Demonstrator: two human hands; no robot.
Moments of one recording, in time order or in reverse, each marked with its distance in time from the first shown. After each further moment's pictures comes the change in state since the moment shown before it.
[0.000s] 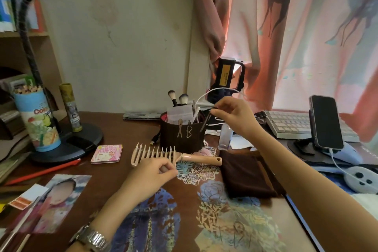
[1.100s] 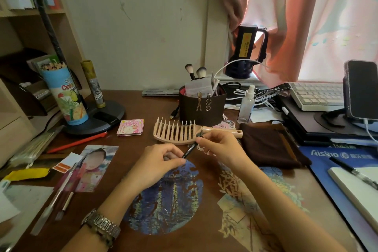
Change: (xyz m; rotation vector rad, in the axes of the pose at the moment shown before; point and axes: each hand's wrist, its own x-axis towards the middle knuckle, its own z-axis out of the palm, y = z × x) left_hand -0.039 -0.025 -0.010 -0.096 -0.039 -0.080; right_hand -0.115 -0.032 0.102 0.438 -0.230 0.475
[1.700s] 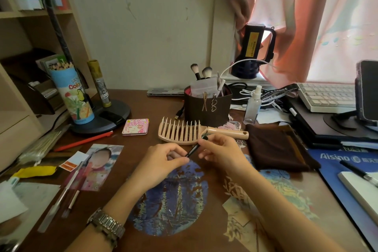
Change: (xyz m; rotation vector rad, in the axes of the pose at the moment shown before) left_hand 0.001 -0.002 0.000 -0.006 0.045 -0.008; right_hand -0.005 -0.011 0.015 0.375 -0.045 0.183
